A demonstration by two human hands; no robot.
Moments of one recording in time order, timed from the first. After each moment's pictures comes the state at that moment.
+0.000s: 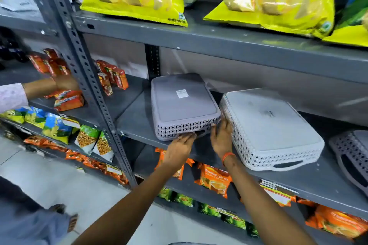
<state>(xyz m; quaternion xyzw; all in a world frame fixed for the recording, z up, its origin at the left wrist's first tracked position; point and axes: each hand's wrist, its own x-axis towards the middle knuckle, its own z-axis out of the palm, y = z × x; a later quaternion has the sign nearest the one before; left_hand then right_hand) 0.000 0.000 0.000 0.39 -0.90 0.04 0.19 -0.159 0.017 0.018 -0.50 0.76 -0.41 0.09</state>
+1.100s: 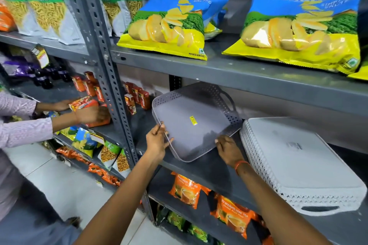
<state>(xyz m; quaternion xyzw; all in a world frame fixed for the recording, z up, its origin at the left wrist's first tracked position) 0.065 -0.064 0.097 0.48 -0.27 -0.60 0.58 -0.168 -0.041 0.031 -0.65 0.69 -0.27 0.14</state>
